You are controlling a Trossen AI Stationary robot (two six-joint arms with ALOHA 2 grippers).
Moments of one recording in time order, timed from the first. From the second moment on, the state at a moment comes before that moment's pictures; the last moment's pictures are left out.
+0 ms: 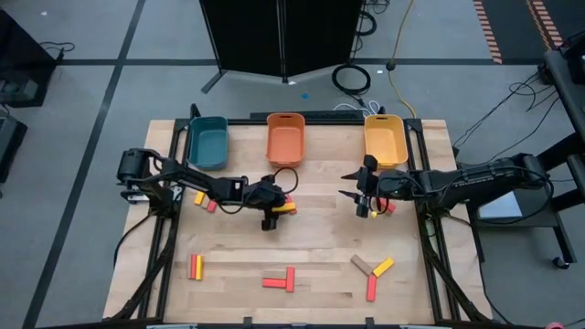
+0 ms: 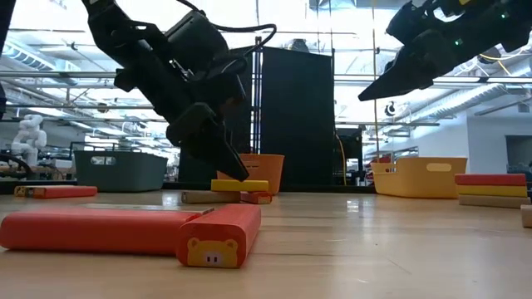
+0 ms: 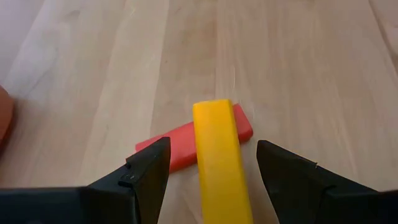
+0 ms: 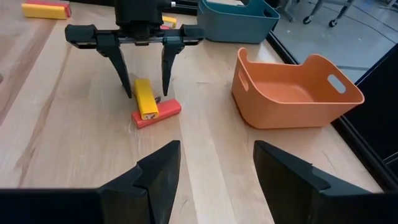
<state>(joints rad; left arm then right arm) -0.01 1.70 0.75 0.17 -0.06 0.03 0.05 0.95 0.48 0.02 0.31 -0.01</state>
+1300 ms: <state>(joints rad) -0.01 1.76 0.75 0.20 -0.07 -0.02 0.05 0.95 0.48 0.02 0.31 -0.04</state>
